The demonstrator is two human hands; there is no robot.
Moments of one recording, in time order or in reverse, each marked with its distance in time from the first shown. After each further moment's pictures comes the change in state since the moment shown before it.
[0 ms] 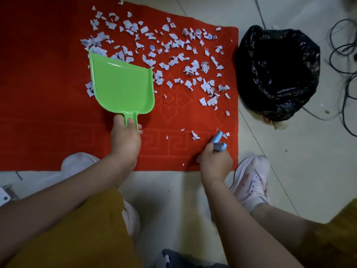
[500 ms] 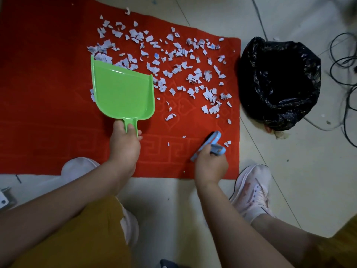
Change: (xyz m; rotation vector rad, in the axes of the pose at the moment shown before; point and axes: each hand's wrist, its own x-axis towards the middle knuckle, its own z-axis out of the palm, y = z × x) left_hand 0.001 -0.001 -0.005 -0.012 0.006 0.011; right_hand -0.005 -0.024 0.008 0.114 0.015 0.083
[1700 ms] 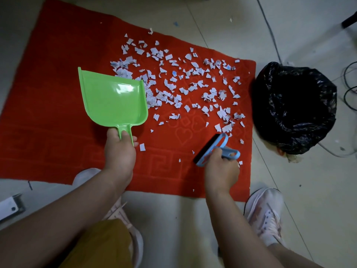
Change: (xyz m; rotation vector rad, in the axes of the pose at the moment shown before) left_hand 0.032 0.002 -0.028 -0.109 0.128 -0.013; right_hand -0.001 -0.042 0.007 -0.037 -0.034 -0.060
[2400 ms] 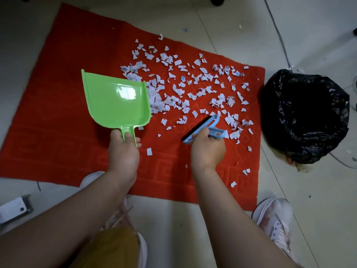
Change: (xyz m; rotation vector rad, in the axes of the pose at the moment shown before) left_hand 0.009 0.001 -0.005 -0.031 0.034 -0.008; right_hand -0.004 -0.053 0.053 0.217 -0.093 -0.083
